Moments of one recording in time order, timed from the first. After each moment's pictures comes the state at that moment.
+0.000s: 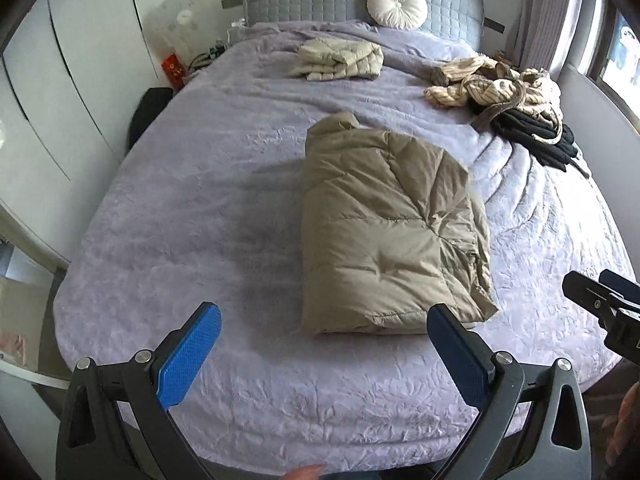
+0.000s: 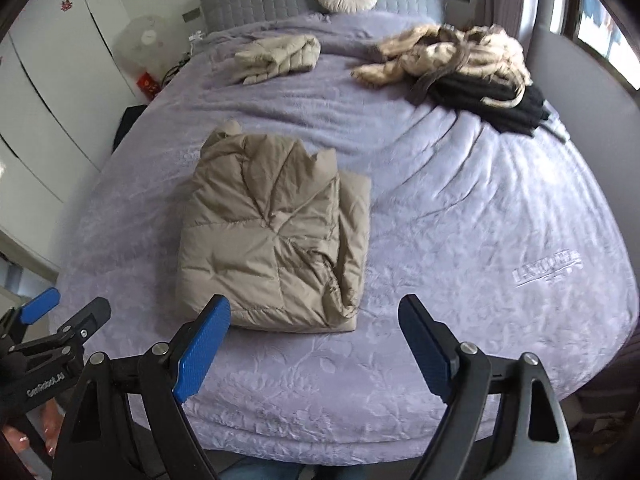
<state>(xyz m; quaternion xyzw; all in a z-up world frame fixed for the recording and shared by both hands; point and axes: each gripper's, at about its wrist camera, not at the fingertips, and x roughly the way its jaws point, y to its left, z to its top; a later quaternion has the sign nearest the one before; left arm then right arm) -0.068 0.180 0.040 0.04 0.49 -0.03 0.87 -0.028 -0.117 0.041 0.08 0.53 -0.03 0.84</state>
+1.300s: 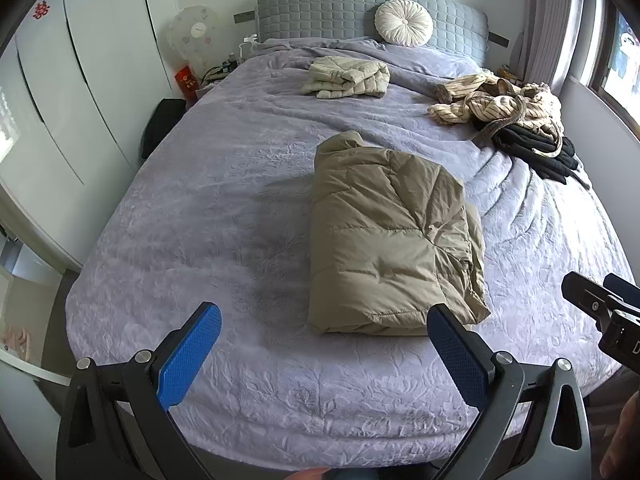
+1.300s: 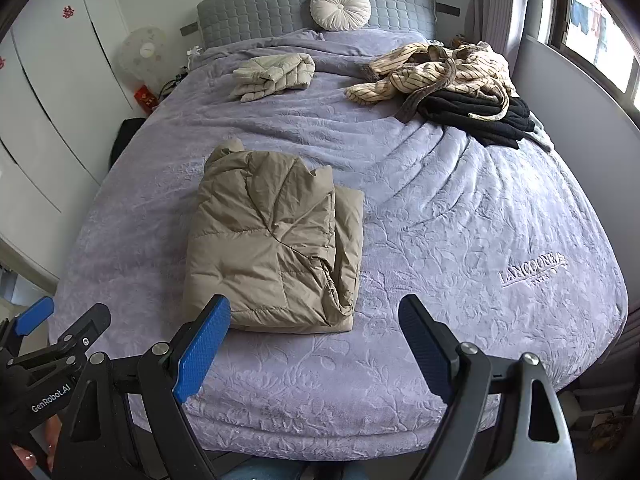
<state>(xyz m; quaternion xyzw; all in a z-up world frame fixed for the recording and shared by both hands) -0.094 0.182 0.064 0.04 0.47 -0.02 0.88 -0.046 -0.107 0.063 0.08 0.51 -0.05 0.86</state>
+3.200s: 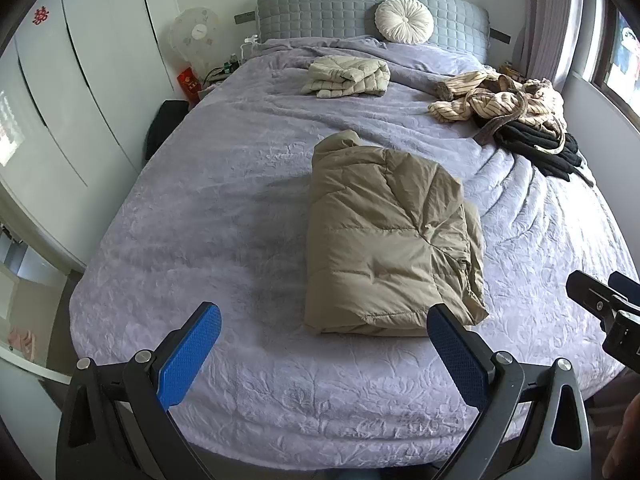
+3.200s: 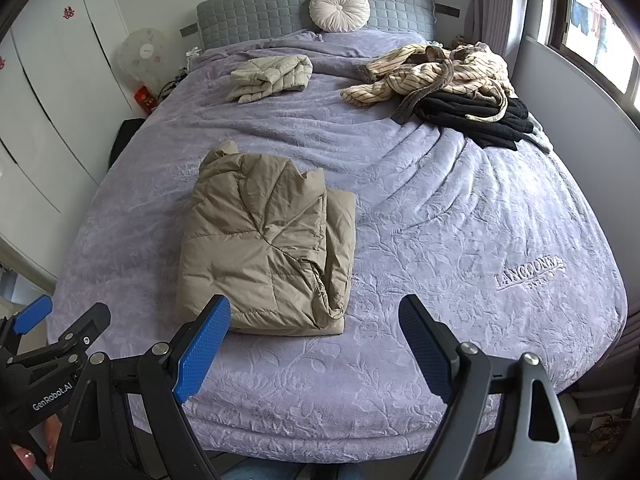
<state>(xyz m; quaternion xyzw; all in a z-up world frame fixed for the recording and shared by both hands) -0.085 0.177 0.065 0.05 0.47 -0.02 0.88 -0.047 -0.111 0.064 0.07 0.51 -0.05 0.86</state>
